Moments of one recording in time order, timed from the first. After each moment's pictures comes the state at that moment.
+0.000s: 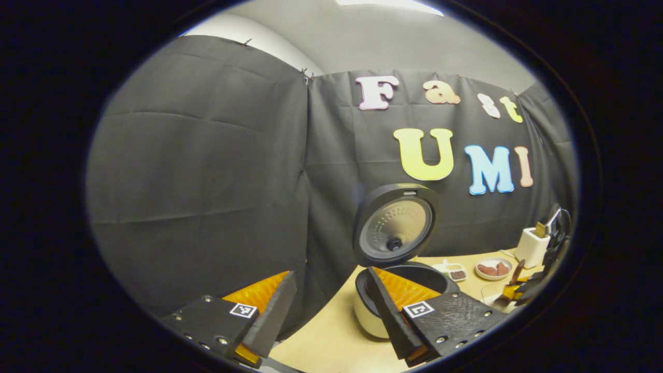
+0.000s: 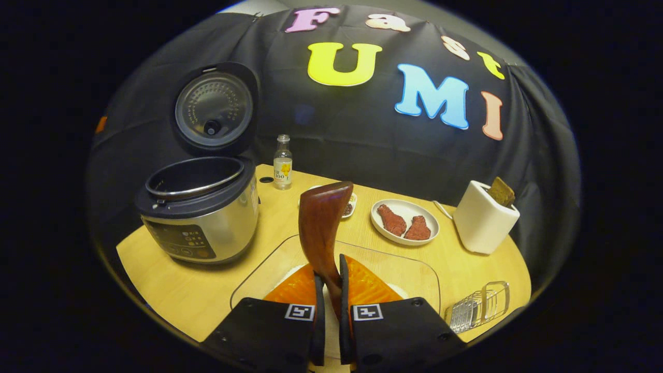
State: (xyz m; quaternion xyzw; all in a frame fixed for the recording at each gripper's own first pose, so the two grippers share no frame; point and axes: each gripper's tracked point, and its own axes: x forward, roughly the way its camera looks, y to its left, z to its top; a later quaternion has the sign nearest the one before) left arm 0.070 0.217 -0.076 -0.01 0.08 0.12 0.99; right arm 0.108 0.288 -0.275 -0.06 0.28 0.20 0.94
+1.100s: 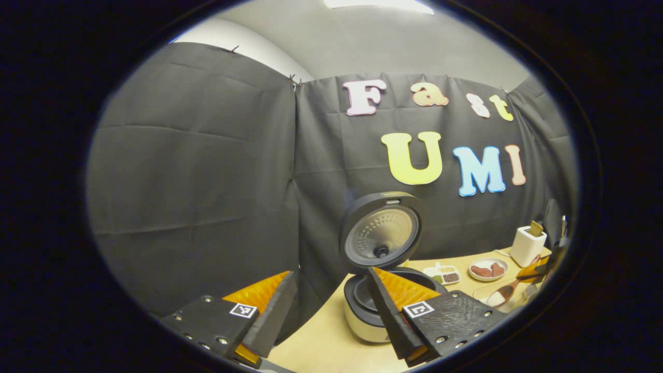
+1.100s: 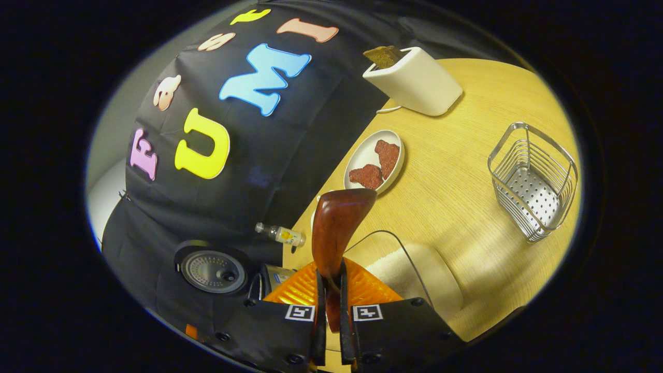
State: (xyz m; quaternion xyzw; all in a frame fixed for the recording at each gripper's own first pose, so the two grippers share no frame) left arm 0.077 0.190 -0.056 0.01 0.07 0.10 0.99; right arm 0.137 0.223 -0.256 0.48 0.36 0.09 0.79
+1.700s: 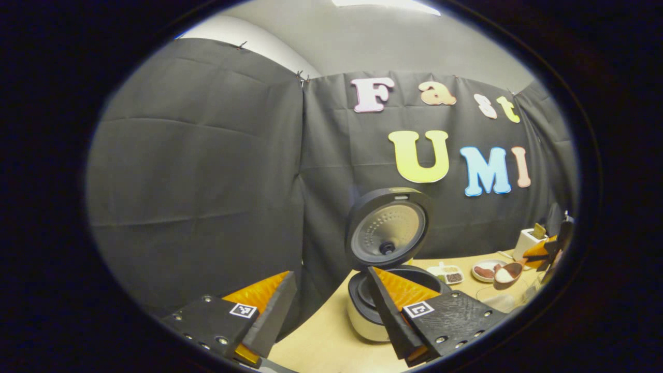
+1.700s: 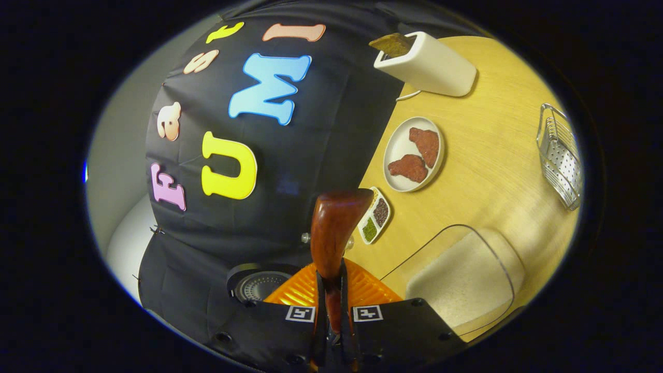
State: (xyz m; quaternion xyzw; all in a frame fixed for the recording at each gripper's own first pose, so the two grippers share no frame) left arm 0.076 0.210 -0.072 0.00 0.08 0.12 0.99; right arm 0.163 0.277 -0.188 0.57 0.34 0.15 0.73
